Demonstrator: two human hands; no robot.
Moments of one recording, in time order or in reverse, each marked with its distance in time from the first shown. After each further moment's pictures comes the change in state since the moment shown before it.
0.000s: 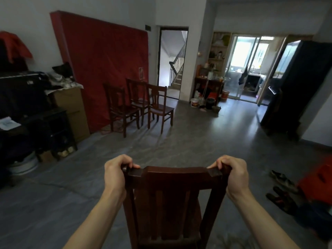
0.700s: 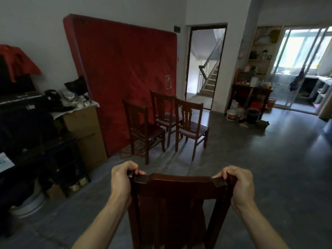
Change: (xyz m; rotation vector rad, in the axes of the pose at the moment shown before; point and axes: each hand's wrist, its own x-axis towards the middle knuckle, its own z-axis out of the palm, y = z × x) left_hand 0.637 -0.024 0.053 0.038 0.141 0.024; right_hand 0.532 0.301 0.290 0.127 -0.114 0.042
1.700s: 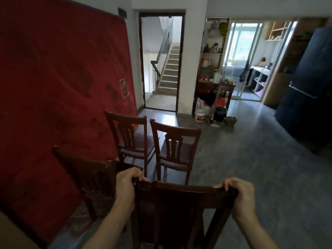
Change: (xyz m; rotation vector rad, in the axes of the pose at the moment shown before) left_hand 0.787 -0.093 0.198 0.152 -0.413 -0.133; right_hand 0.575 0.325 0.202 -0.168 0.407 -0.045
